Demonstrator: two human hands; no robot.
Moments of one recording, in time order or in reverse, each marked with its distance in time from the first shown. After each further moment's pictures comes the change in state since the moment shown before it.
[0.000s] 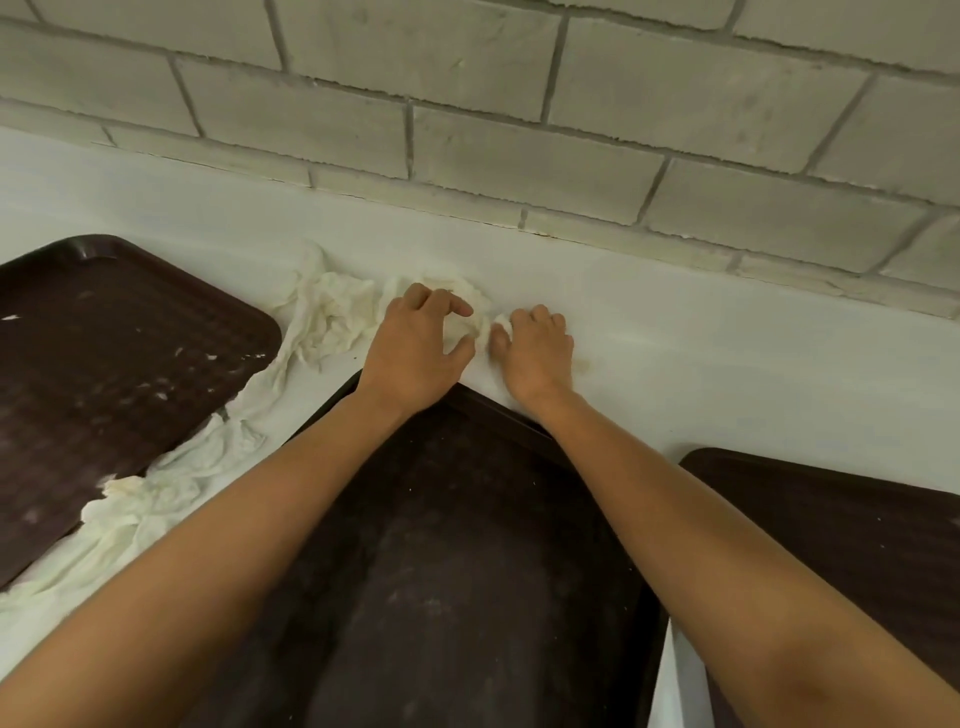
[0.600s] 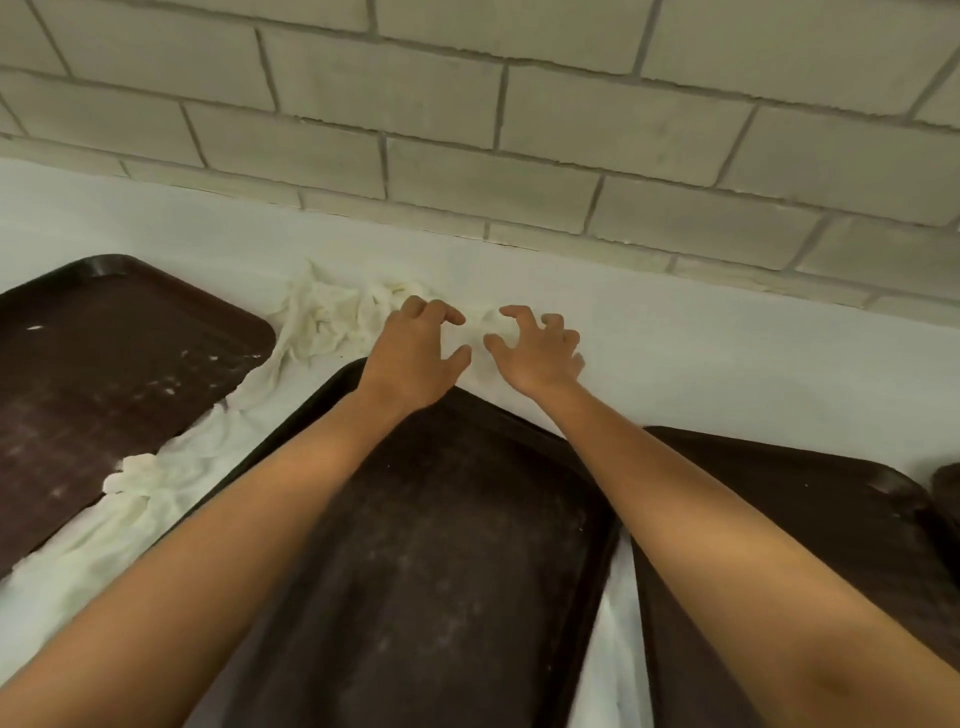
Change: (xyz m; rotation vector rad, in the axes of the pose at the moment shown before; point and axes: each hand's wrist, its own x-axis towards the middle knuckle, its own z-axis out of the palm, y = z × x) left_hand -0.022 0.039 -0.009 0.072 -0.080 -0.011; right_hand -0.033 0.017 -0.049 0.078 -0.133 0.173
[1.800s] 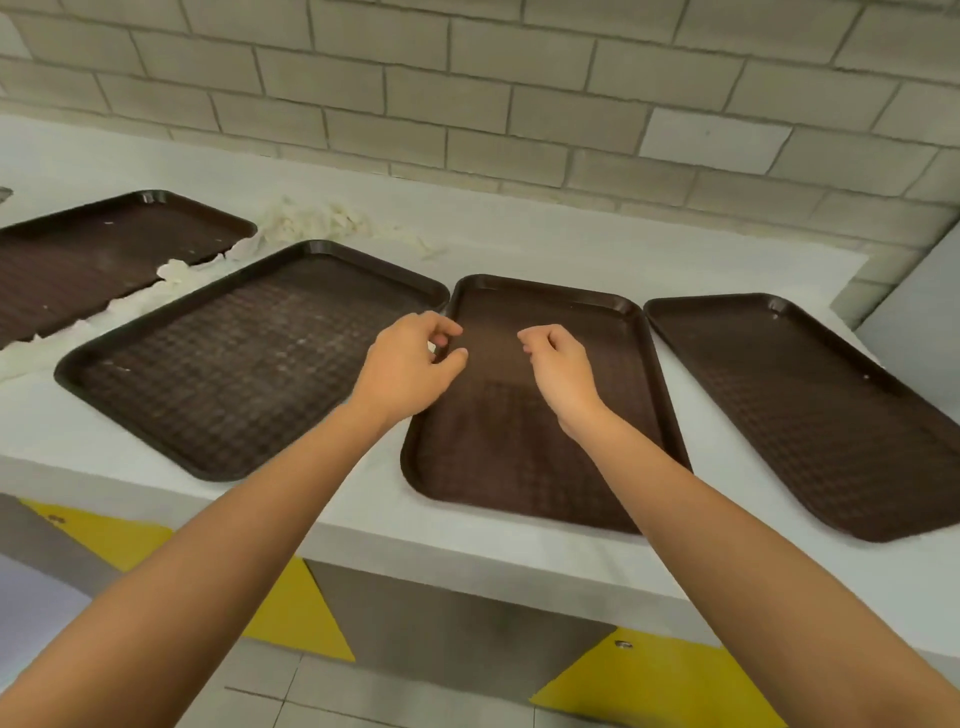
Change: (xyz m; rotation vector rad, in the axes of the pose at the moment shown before) left_hand -0.322 0.226 0.009 -0.129 0.067 -0.035; right_hand -0.347 0.195 -0.117 0.800 0.088 0.011
